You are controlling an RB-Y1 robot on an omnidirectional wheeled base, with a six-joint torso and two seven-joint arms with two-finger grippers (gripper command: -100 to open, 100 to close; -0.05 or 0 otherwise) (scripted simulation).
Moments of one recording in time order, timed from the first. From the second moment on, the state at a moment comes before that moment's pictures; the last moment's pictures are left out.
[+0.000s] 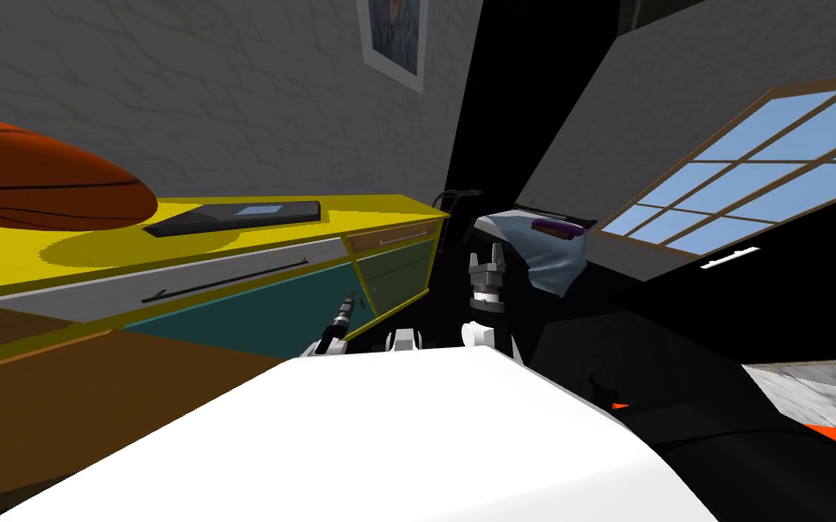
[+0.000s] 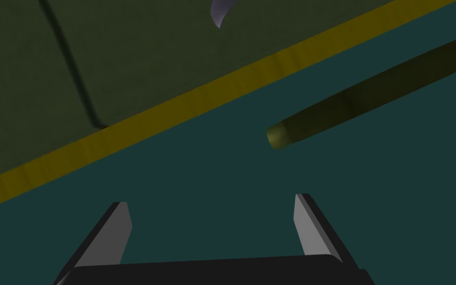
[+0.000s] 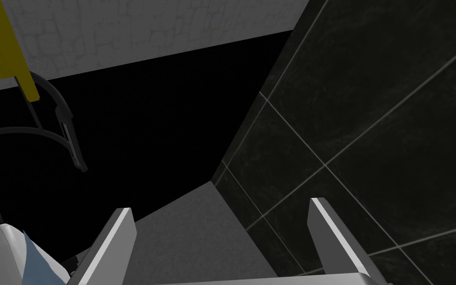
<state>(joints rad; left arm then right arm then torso) 0.04 0.18 0.02 -0.88 0.01 -0.56 -0.17 0.49 -0.02 0.06 -2.27 -0.07 -0.42 -0.04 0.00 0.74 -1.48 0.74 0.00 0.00</state>
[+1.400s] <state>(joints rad) -0.09 0.24 0.03 -0.49 0.01 -0.59 -0.21 0.49 -0.02 0.06 -2.27 -0.07 -0.42 -0.04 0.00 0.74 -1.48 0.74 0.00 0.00</state>
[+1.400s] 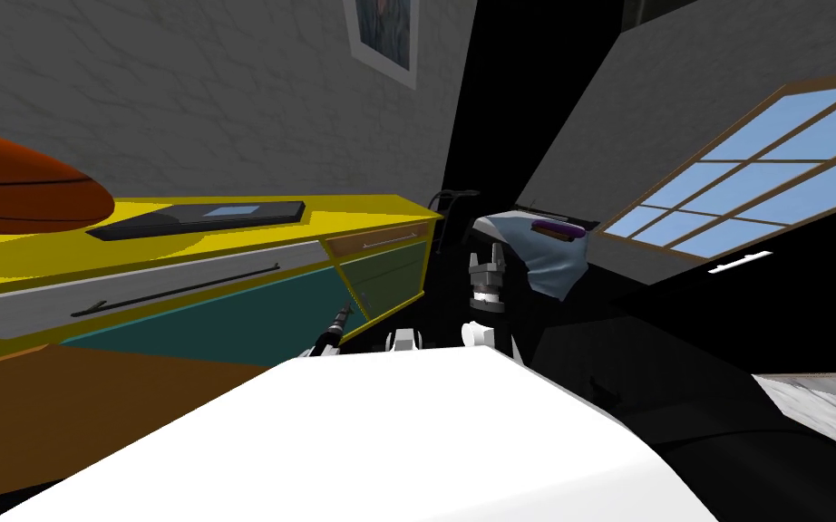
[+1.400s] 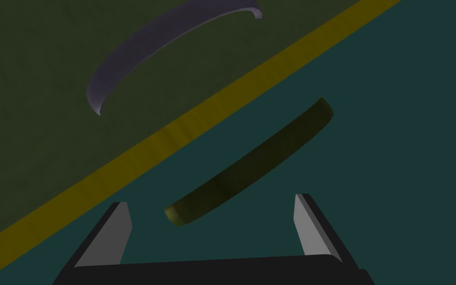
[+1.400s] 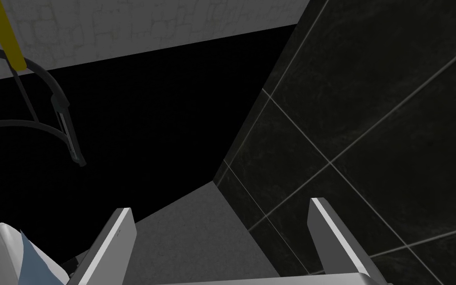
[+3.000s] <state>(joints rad) -0.12 0.23 -0.04 -0.46 -0.05 -0.60 -0.21 0.49 -0.02 0.06 -2.27 -0.07 -0.42 -0.04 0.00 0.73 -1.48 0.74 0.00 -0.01</state>
